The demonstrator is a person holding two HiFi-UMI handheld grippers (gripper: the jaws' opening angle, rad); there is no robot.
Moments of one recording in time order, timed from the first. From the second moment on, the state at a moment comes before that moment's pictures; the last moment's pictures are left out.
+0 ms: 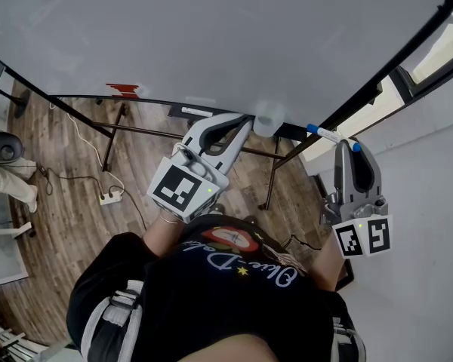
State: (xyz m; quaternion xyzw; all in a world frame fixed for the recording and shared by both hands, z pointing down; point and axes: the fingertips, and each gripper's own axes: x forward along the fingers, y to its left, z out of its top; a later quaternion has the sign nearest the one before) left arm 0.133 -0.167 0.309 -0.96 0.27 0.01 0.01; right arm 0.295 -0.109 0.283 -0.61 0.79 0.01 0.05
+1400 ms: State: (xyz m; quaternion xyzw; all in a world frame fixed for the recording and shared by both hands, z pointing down) left arm 0.076 -0.181 0.312 -0.93 0.37 0.00 0.01; right arm 0.254 -0.177 0.312 -0.55 0.84 -0.02 0.03
